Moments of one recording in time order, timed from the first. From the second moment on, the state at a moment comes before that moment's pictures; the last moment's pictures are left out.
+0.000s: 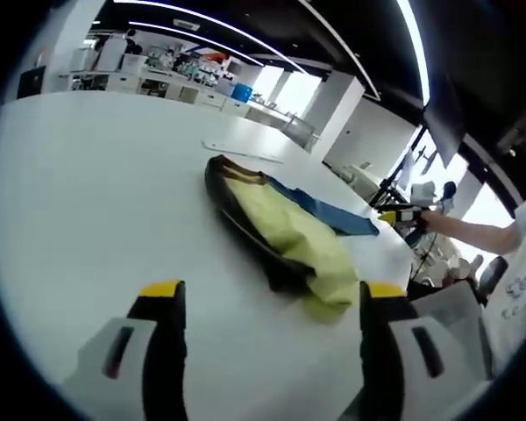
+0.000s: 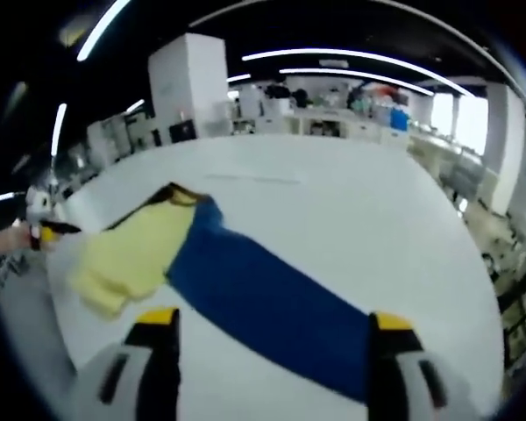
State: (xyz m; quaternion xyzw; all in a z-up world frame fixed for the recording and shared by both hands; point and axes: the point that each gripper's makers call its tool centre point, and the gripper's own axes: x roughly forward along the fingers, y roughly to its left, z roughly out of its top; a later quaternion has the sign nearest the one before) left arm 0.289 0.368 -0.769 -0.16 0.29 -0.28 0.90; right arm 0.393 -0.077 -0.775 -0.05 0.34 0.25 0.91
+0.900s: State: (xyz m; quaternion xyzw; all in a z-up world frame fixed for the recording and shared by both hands) left arm 0.275 0.380 -0.762 -0.13 0.29 -0.28 0.90; right arm 0.328 0.101 -0.760 -0.12 0.30 0.43 0.84
